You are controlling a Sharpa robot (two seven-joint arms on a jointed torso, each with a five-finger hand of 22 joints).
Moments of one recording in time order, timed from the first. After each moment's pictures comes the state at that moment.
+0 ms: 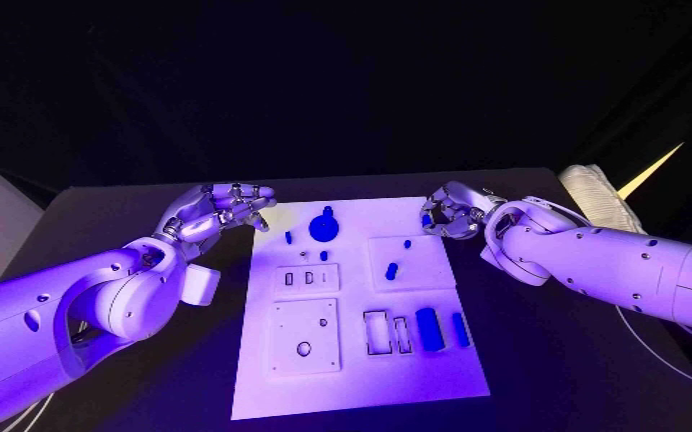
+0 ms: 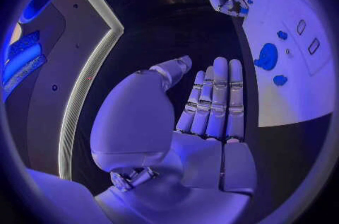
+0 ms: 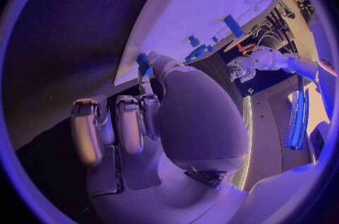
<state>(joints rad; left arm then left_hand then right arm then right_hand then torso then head) 1.17 -0.97 0.00 1.61 -0.13 -0.23 0.41 1.33 -0.21 0.57 0.04 0.13 0.91 0.21 0.21 0.24 1.12 0.14 0.07 0.07 1.02 0.07 0.81 0.58 0.18 0.77 0.18 0.91 0.54 1.26 -0.85 -0.15 1.29 -1.21 -0.43 0.01 1.43 -0.17 0.44 0.17 0.11 1.05 0.12 0.20 0.31 1.46 0.04 1.45 1.31 1.46 -0.02 1.54 1.31 0.01 1.46 0.08 1.57 1.31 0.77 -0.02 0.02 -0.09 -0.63</state>
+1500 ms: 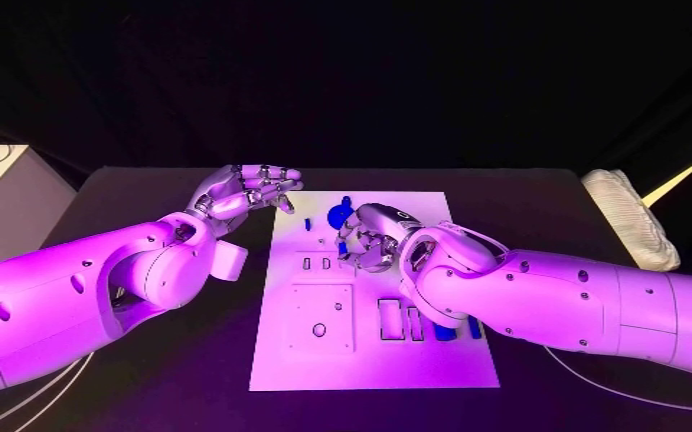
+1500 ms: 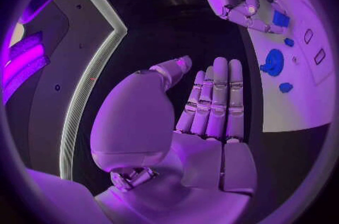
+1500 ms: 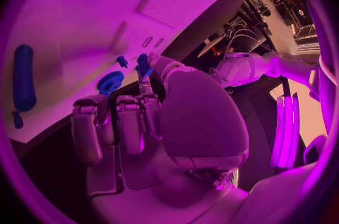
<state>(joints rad) 1.17 -0.95 0.00 1.60 -0.13 -0.23 0.40 1.33 -0.21 0.57 0.04 0.13 0.91 0.21 0.21 0.24 1.12 0.14 0.07 0.07 1.02 0.07 0.81 0.58 0.18 0.77 0.18 0.91 0.55 1.21 -0.61 -0.15 1.57 -1.34 -0.48 -0.32 1.40 -0.16 0.47 0.15 0.10 1.05 0.12 0.21 0.31 1.46 0.04 1.44 1.31 1.46 -0.03 1.54 1.31 0.01 1.46 0.08 1.57 1.31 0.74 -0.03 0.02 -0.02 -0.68</state>
